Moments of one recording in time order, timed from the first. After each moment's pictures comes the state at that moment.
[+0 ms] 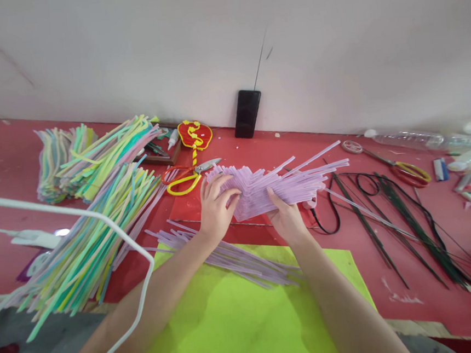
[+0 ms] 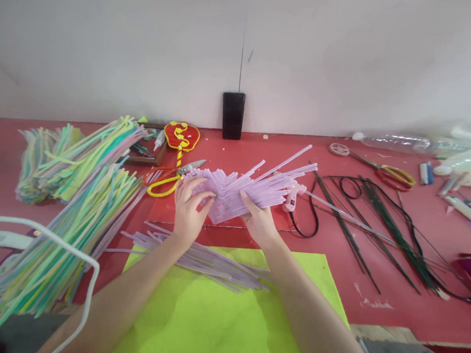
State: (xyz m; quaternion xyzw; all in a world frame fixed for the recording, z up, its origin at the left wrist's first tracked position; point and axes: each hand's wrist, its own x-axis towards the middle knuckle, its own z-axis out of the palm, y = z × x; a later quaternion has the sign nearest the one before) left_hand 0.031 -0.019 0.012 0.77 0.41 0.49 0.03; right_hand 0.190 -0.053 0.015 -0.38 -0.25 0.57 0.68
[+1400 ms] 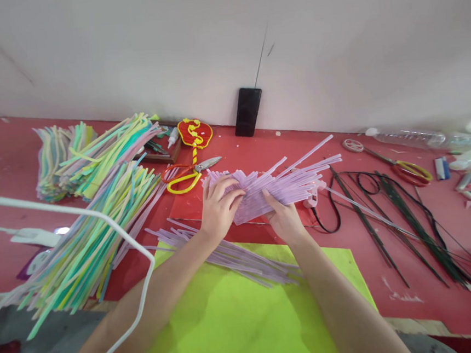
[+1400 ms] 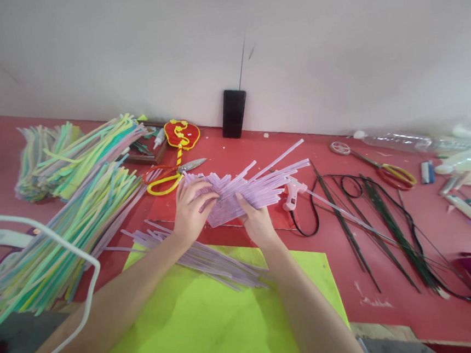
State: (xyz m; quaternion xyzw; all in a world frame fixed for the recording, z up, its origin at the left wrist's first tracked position) left_hand 0.030 -0.020 0.010 0.80 0.38 0.47 0.01; right_hand 0.183 -0.056 0.018 -0.40 -0.26 0.58 0.66
